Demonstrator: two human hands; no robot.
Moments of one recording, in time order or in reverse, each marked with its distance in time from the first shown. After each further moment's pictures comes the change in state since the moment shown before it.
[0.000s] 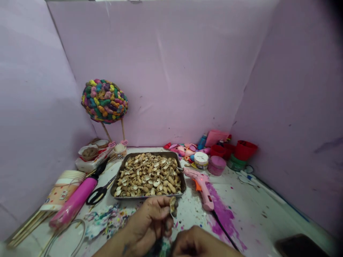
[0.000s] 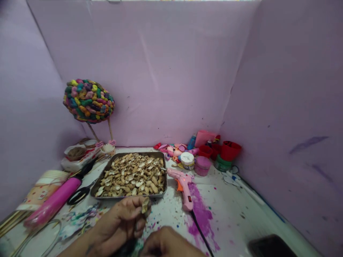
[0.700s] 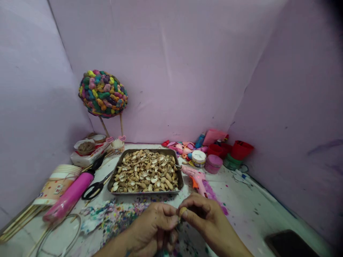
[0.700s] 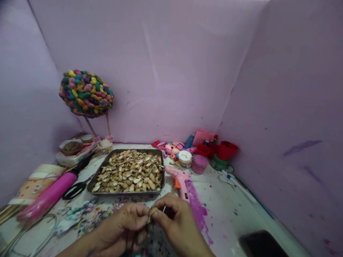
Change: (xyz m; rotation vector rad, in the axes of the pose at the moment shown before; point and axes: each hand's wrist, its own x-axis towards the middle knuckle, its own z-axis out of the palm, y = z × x) left_hand -0.004 -0.010 0.012 0.153 0.004 -0.172; right_hand -0.007 -0.030 -0.010 -0.211 0.585 -0.212
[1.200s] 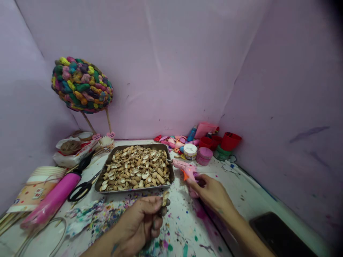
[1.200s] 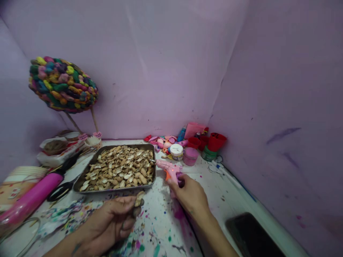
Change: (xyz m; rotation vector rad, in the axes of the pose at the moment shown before) left_hand 0.002 0.007 -0.003 -0.174 0.138 -0.076; right_hand 0.028 0.046 -0.054 -0.448 0.385 0.290
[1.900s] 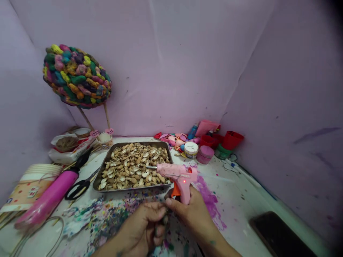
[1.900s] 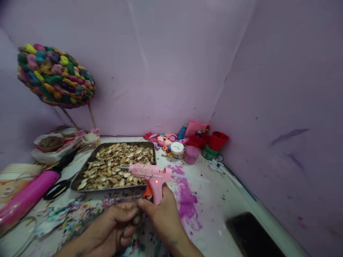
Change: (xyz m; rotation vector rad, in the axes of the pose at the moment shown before) left_hand 0.002 -0.008 0.005 -0.009 0.030 -0.055; right_hand -0.050 -0.059 0.034 0.902 -0.294 0.038
